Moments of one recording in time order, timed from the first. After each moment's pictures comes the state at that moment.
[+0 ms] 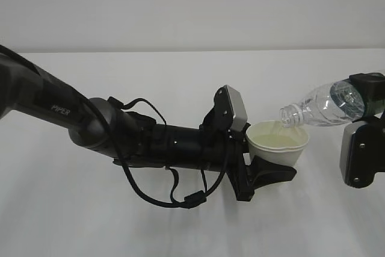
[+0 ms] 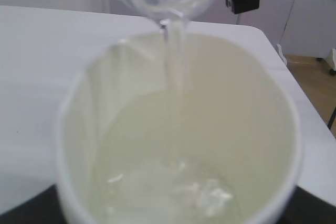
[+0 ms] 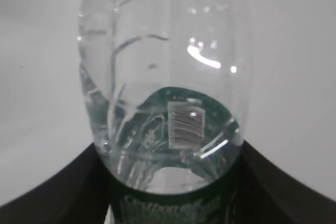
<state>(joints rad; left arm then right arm) -0.68 2.34 -1.27 1.04 -1.01 -0.58 0.13 1.46 -0.30 -0.03 -0.84 -1.69</state>
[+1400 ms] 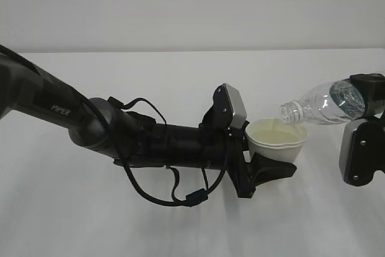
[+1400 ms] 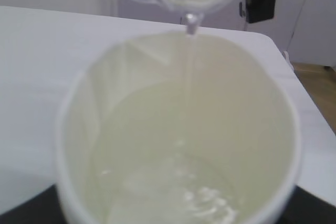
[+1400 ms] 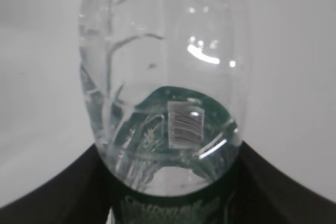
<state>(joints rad) -0.68 2.34 -1.27 1.01 -1.01 -0.58 0.13 1.46 -0.30 -0.03 -0.84 -1.65</state>
